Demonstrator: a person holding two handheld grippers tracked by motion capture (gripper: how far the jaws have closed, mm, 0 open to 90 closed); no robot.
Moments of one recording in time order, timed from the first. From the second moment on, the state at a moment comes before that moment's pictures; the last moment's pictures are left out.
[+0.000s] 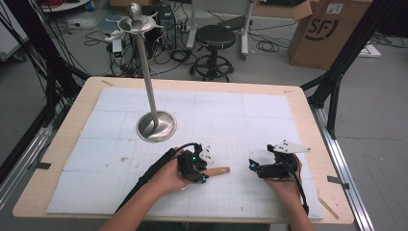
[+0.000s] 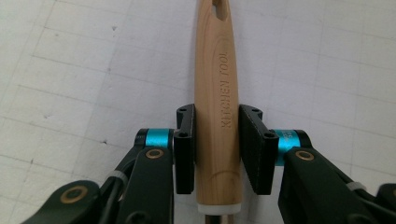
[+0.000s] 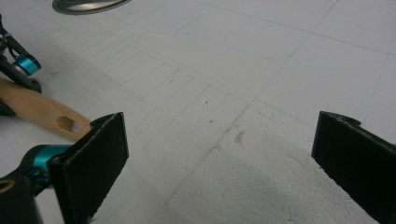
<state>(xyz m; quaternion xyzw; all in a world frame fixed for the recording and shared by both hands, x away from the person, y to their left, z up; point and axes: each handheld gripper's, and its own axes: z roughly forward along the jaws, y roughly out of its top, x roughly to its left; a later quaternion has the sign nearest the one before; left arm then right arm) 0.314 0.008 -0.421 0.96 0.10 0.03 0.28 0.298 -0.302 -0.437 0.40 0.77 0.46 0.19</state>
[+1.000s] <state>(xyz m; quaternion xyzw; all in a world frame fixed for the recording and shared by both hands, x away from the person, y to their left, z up) 0.327 0.070 -0.375 0.90 0.12 0.00 0.42 0.298 -0.301 -0.437 0.40 0.77 0.45 0.19</state>
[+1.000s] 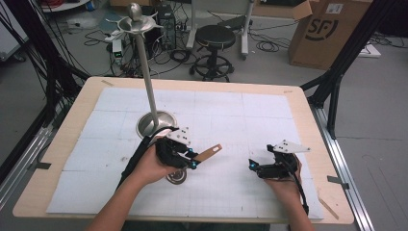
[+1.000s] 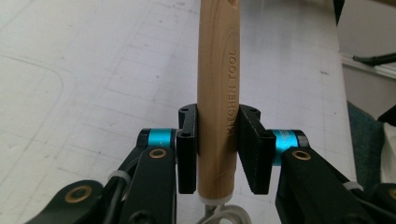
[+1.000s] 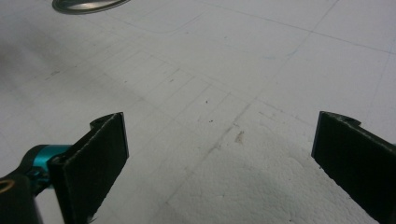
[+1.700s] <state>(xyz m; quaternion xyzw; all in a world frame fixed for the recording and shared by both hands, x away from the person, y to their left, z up) 0.327 0.088 -0.363 0.88 0.12 0.00 0.45 0.298 -0.301 -0.438 0.40 0.77 0.45 0.19</state>
